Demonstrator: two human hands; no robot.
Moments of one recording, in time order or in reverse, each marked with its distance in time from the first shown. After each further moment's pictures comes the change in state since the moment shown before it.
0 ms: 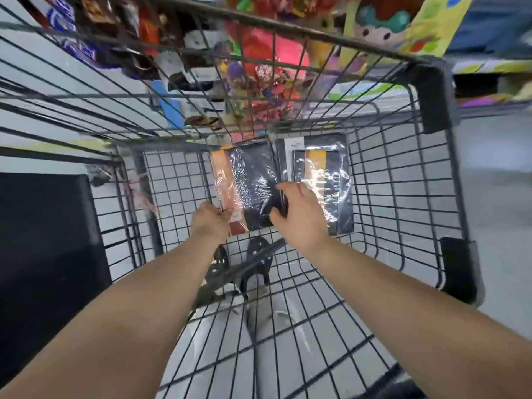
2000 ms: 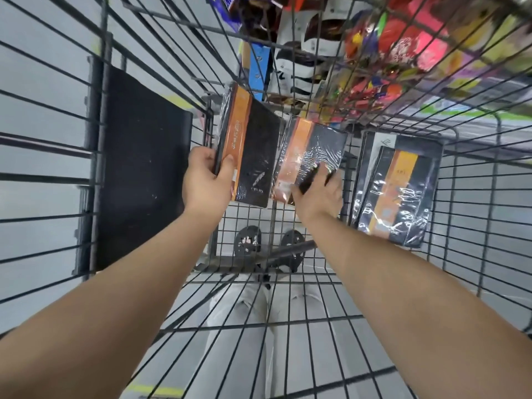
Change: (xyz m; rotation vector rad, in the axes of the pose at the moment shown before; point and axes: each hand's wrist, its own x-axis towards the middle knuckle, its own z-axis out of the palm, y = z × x) left_hand -0.043 -0.069 -0.094 -0.524 0.503 0.200; right_hand 0.033 -0.046 0.108 -0.157 -0.077 0.226
